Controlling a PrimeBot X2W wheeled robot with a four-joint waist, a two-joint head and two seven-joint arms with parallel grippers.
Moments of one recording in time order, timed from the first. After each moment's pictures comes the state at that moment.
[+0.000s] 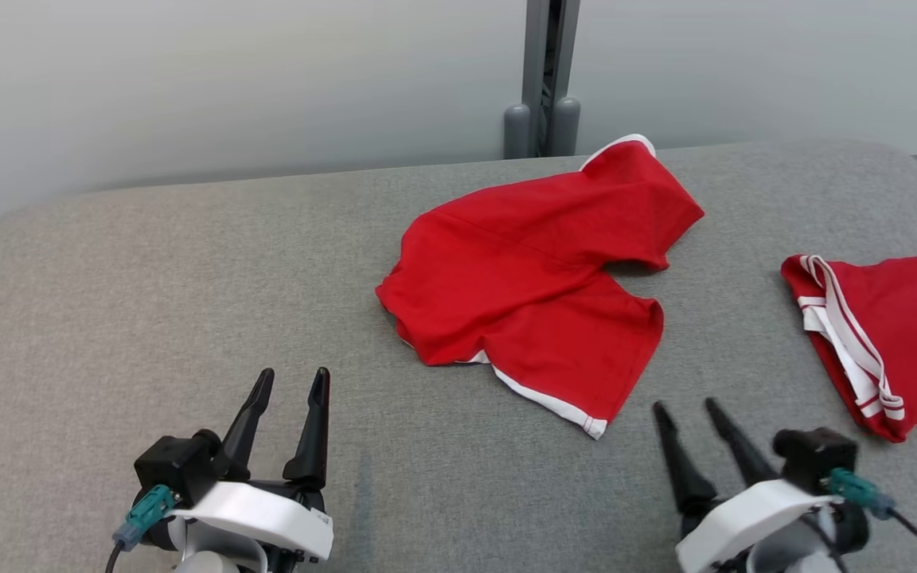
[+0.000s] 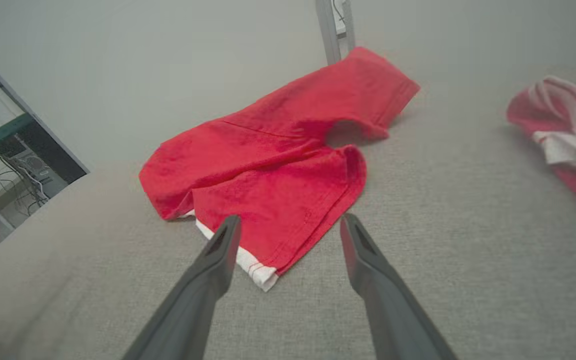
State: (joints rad) left arm -0.12 0.05 -0.18 0.35 -0.43 -0.10 -0.26; right arm -0.13 -0.05 0.20 0.37 0.39 0.13 -0.15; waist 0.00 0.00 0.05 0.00
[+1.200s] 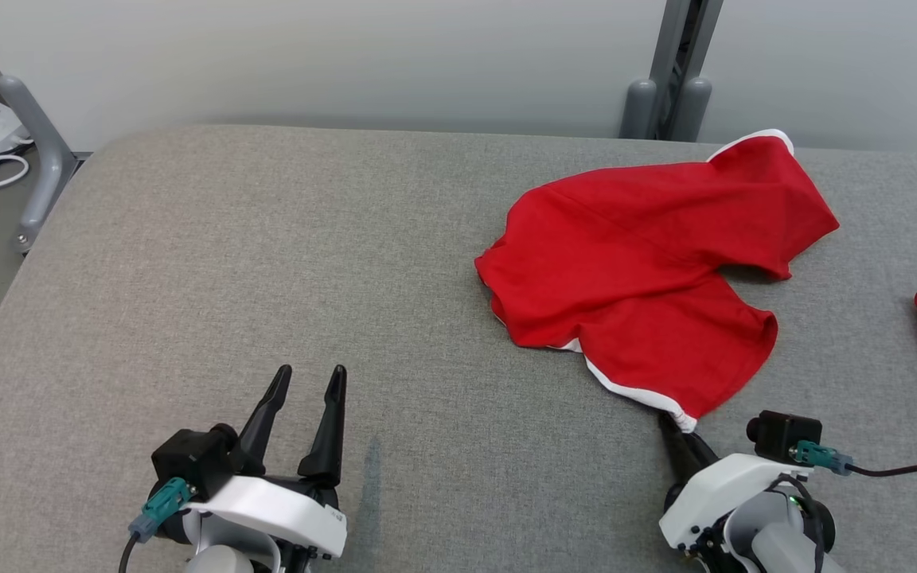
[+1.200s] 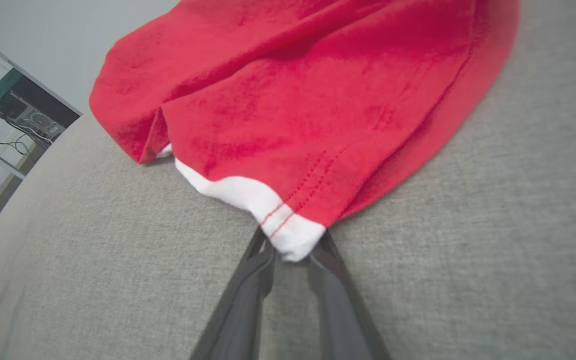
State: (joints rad) left arm -0.14 0.05 -0.22 0.36 -0.44 -0.10 -0.26; right arm -0.40 -0.05 0.41 0.92 0.71 0.13 -0.23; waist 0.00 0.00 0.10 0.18
